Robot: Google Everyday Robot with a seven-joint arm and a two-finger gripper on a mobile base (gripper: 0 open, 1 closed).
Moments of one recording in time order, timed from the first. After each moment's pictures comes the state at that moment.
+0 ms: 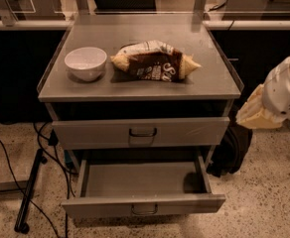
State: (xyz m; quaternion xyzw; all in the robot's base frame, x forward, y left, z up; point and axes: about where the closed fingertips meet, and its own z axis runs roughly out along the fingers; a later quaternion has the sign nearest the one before) arm 0.438 -0.223 0.894 -0.59 0.79 -0.01 0.19
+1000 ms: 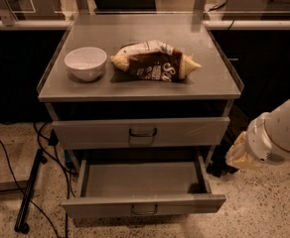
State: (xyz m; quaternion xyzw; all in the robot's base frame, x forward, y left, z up) arm 0.414 -0.228 0.776 -0.59 0.79 0.03 0.16
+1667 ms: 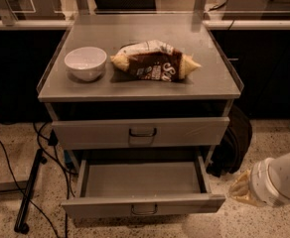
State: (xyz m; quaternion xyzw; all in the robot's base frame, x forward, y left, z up) arm 0.375 -0.253 0.678 -0.58 0.80 0.05 0.17
